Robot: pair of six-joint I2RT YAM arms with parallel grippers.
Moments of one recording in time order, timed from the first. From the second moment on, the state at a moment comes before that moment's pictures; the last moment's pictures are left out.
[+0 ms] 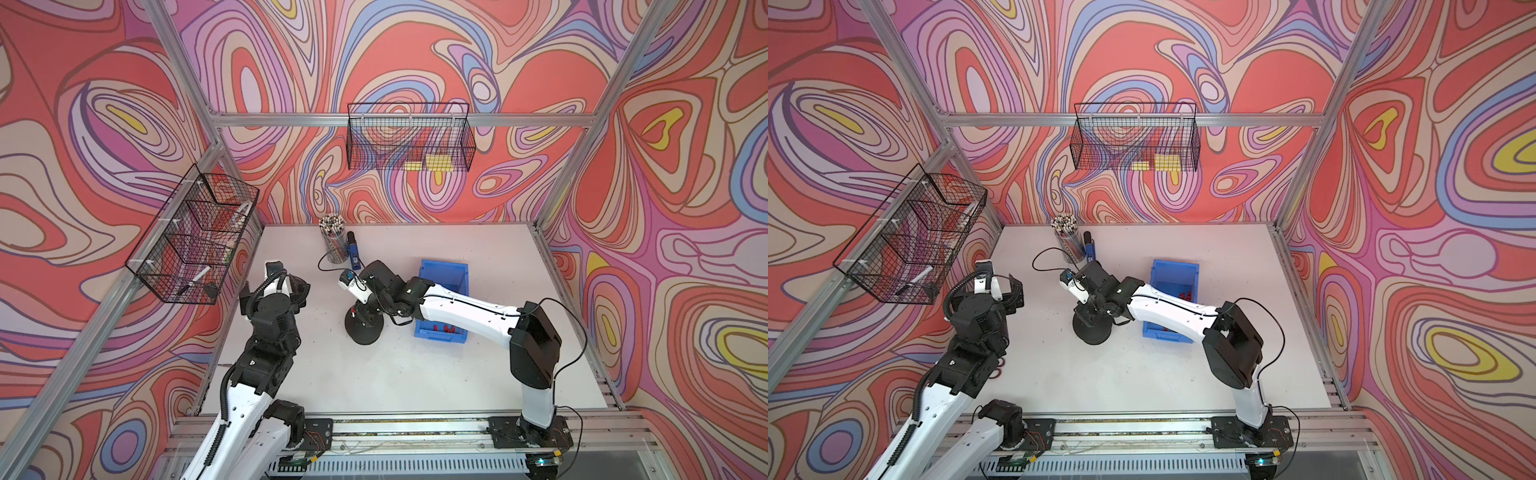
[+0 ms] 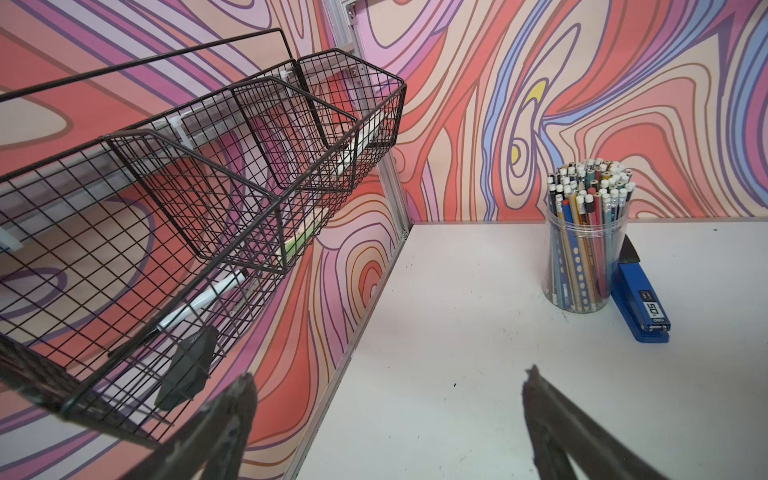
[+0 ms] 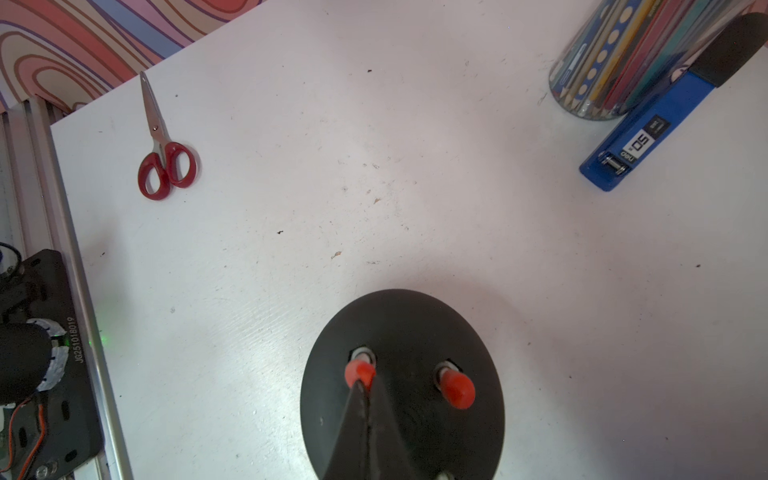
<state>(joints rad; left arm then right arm) -0.26 0.66 0.66 -0.17 -0.72 0.14 0.96 1.95 1.64 -0.52 -0.11 -0.02</state>
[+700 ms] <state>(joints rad) -0.25 0.66 0.66 -0.17 -0.71 0.14 0.96 1.97 1.68 -0.58 -0.11 -0.07</state>
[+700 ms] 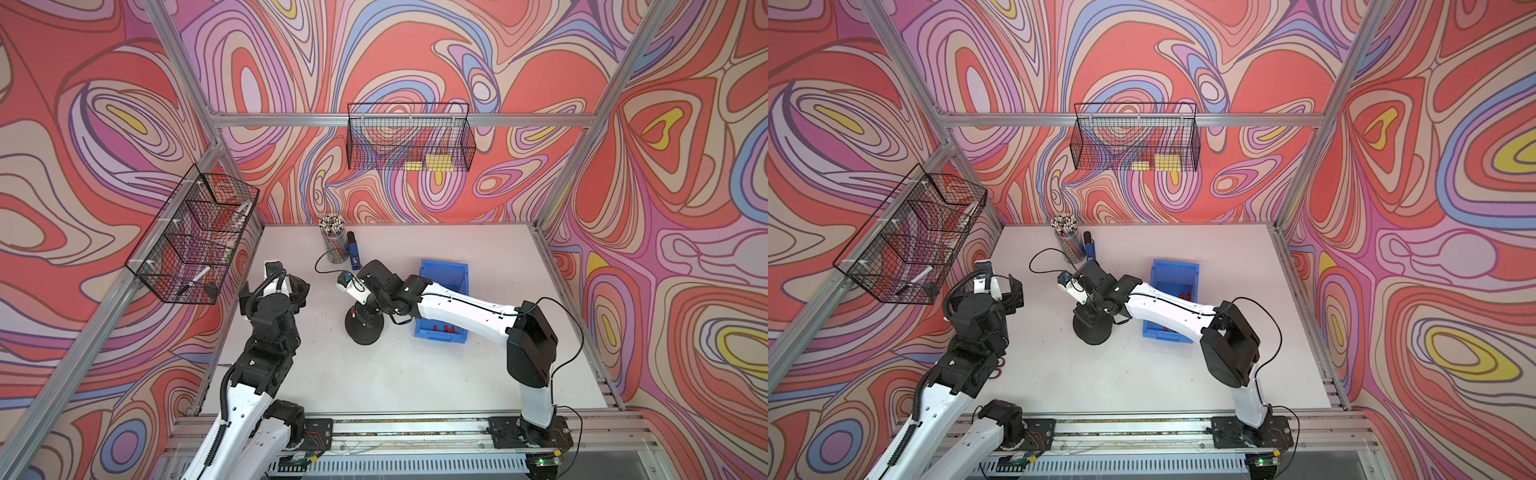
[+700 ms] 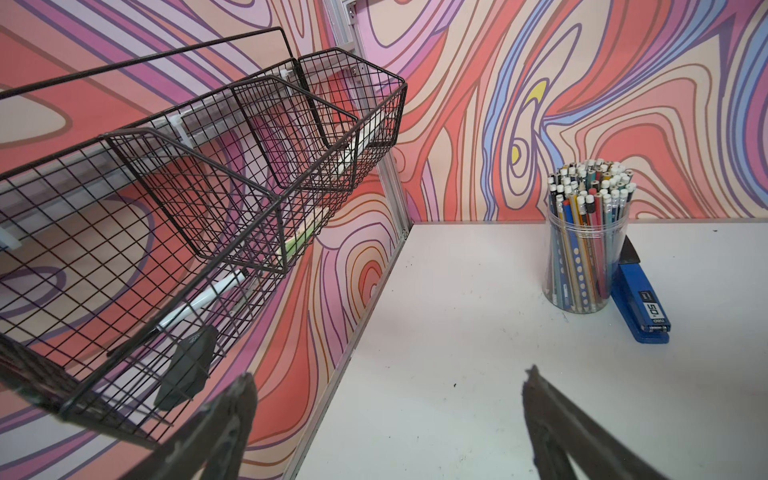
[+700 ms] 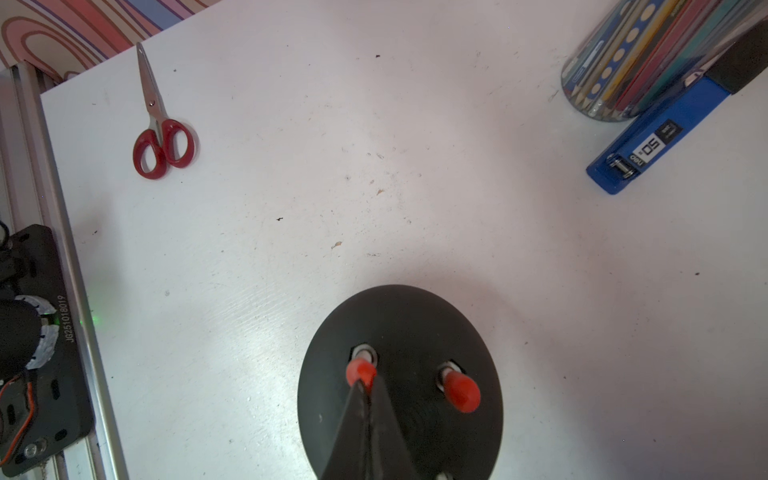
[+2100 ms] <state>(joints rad) -0.32 0.89 0.78 -0.23 0.17 0.06 0.74 1.50 1.36 -0.90 0.46 0.45</state>
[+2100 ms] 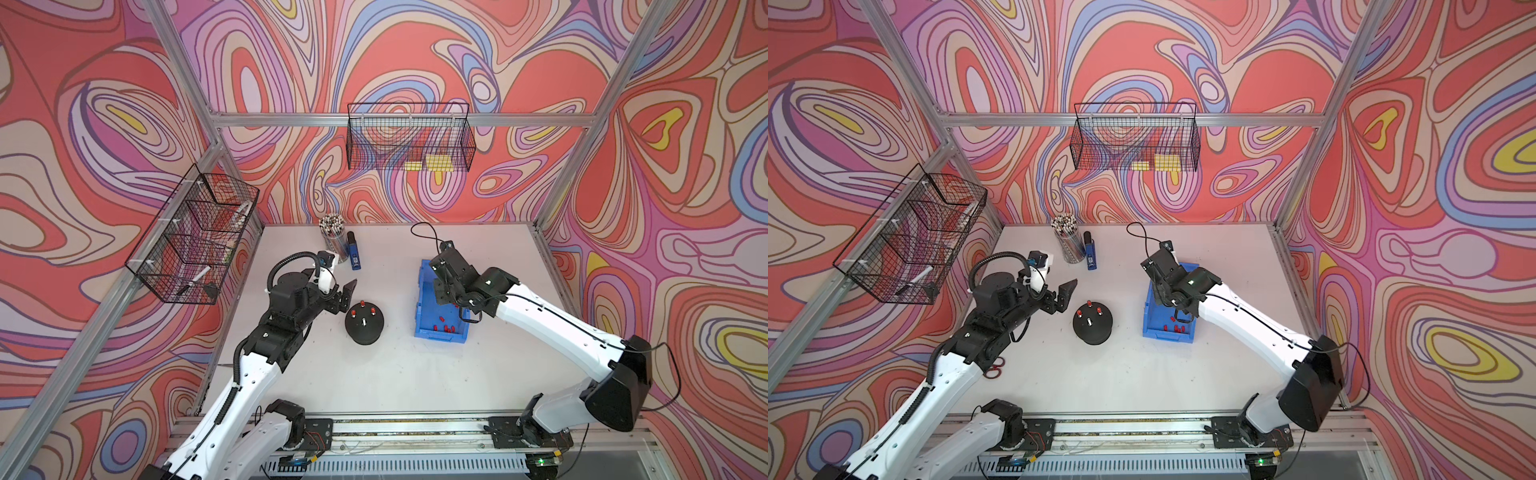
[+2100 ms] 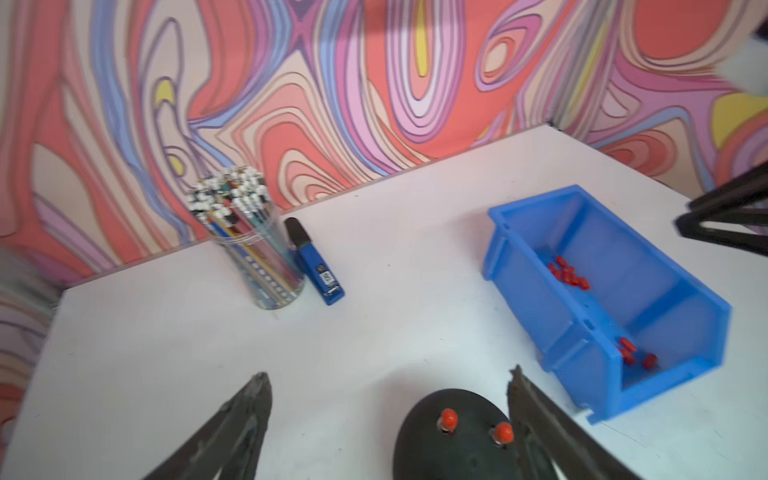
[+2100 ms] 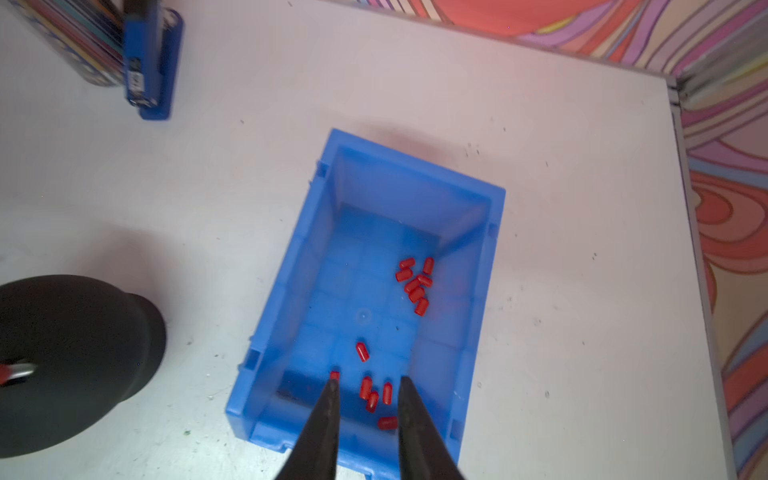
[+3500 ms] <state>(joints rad) -0.35 0.90 0.78 -0.25 0.05 0.09 0.65 1.76 1.10 -0.57 0.26 0.51</state>
